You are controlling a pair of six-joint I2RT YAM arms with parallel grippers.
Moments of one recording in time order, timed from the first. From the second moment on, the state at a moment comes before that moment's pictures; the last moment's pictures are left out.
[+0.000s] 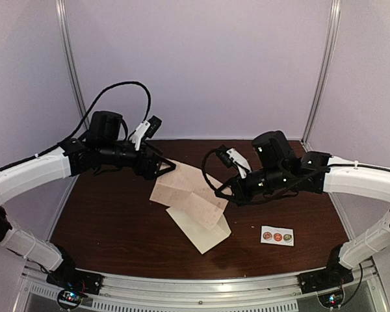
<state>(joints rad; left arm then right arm) -0.65 1.34 1.10 -0.25 0.47 -0.02 0.92 1.35 1.09 -0.37 -0.27 0.26</state>
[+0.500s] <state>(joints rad) -0.64 1.37 1.06 -0.24 0.70 0.06 0.91 1.35 1.11 -0.40 -0.19 0.26</state>
